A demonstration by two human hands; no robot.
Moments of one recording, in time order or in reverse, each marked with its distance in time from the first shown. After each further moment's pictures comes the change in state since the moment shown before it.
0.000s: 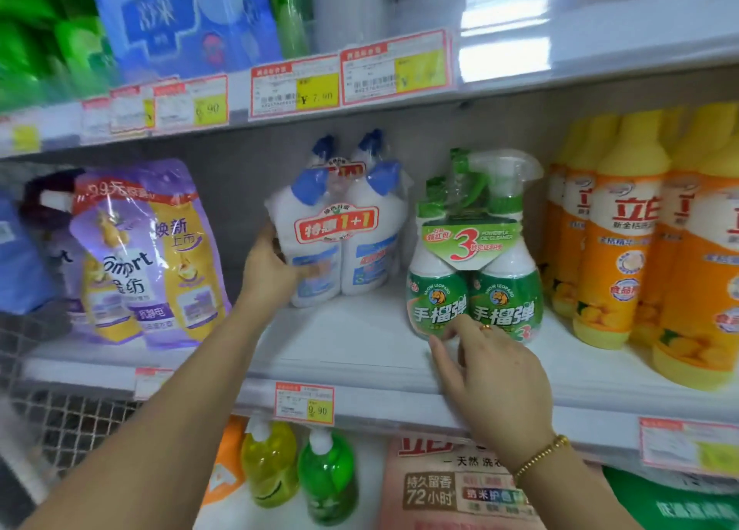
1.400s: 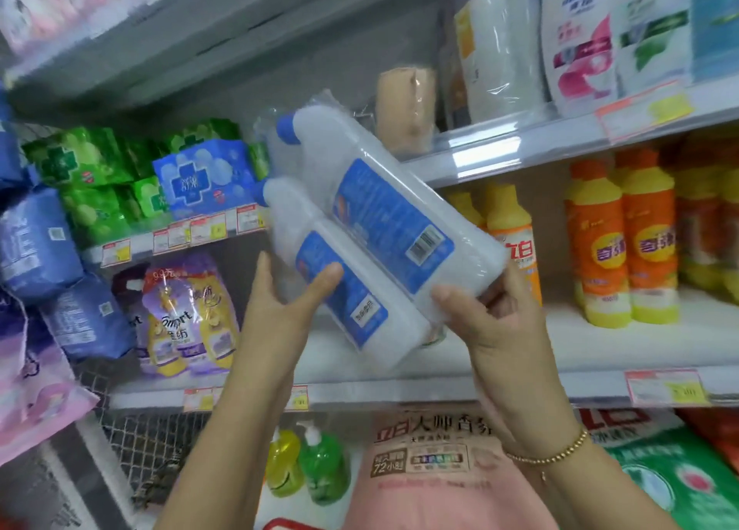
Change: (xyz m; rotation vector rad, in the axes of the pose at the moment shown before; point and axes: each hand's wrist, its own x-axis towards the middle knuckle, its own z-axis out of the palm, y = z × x) left_hand -0.222 0.236 0.015 -0.302 -0.076 -0.023; right_hand -0.018 0.013 -0.234 1.795 0.165 0.297
